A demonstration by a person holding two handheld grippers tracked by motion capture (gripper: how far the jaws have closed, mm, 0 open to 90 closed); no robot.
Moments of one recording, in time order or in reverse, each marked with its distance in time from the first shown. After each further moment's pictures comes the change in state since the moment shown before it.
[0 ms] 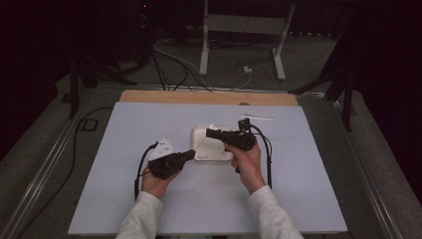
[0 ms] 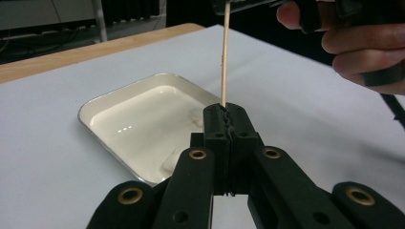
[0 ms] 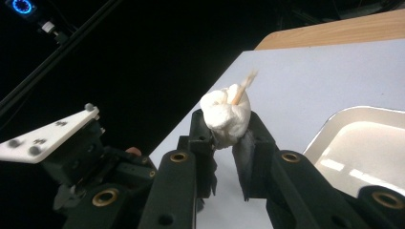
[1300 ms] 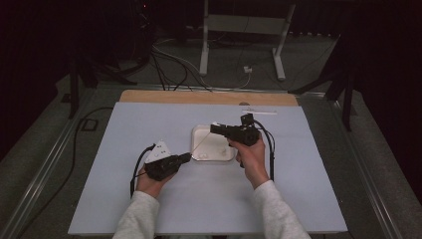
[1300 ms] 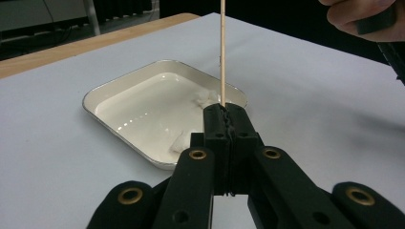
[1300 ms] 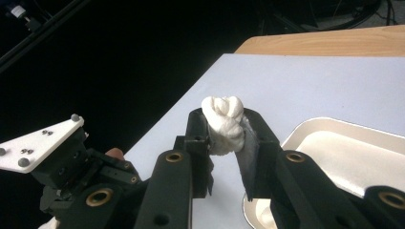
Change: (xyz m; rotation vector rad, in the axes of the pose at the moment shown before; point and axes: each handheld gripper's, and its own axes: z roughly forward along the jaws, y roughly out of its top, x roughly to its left) left arm 0.011 -0.013 -0.006 0.026 -0.017 0.052; right arm -0.003 0.014 -0.005 0.010 -0.079 -0.055
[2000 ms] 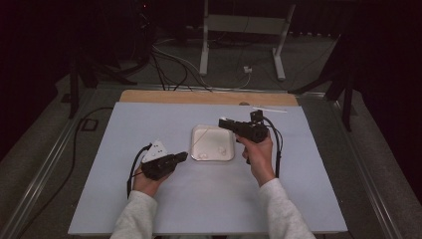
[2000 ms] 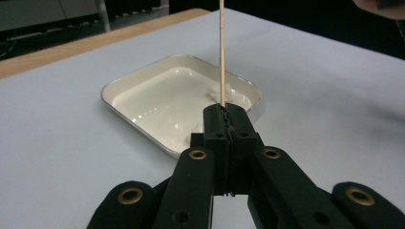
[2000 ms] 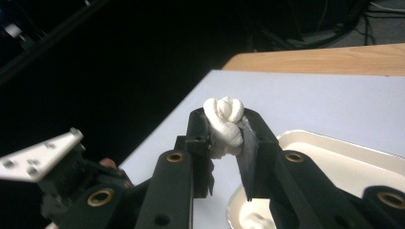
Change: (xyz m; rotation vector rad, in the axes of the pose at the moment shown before) left arm 0.006 -0.001 -0.006 0.010 0.039 -0.006; right arm -0.007 0.009 -0.020 -0.047 -0.039 0.002
